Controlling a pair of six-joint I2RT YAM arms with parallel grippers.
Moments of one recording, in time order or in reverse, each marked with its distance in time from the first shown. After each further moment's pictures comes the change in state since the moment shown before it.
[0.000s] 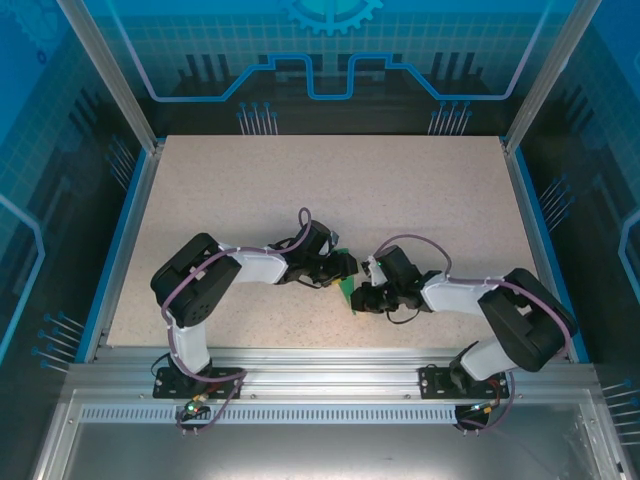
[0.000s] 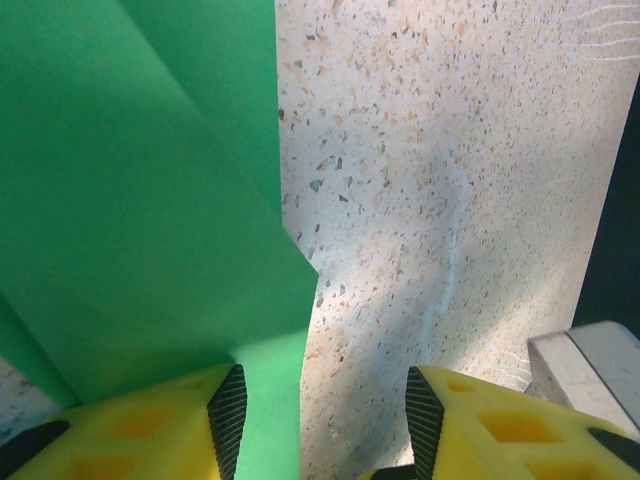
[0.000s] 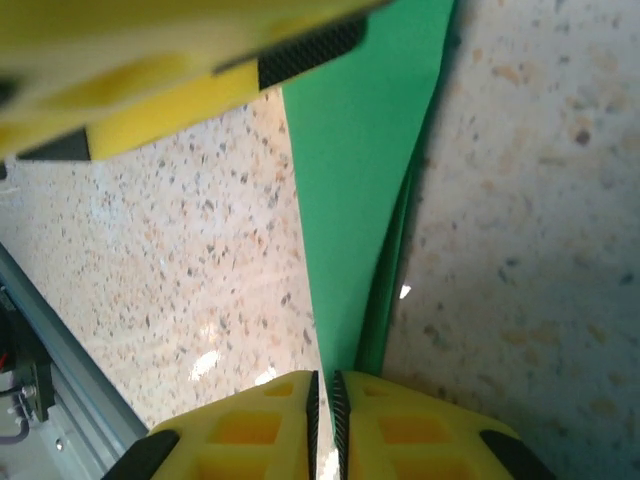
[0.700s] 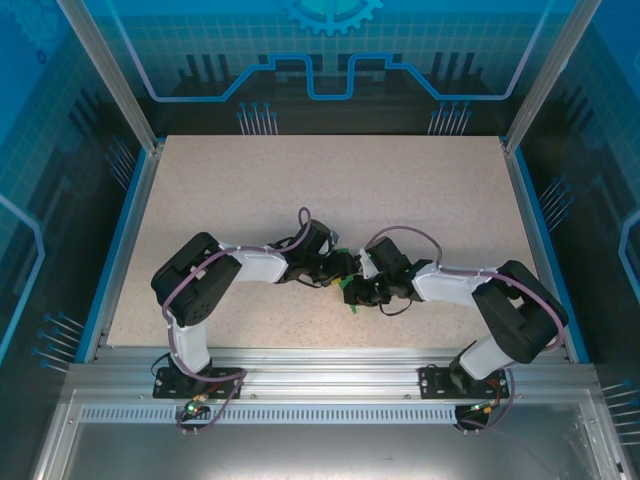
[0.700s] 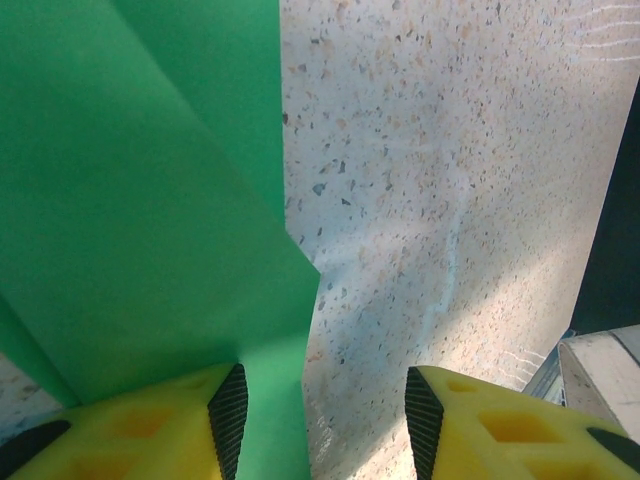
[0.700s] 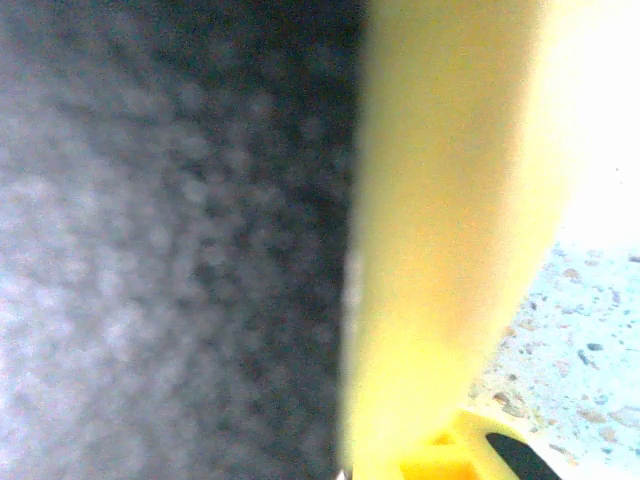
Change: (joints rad) left arm 0.005 0.005 0.006 -0.006 0.009 0.000; right arm 0.026 0.075 0.119 -0.073 0.015 -0.013
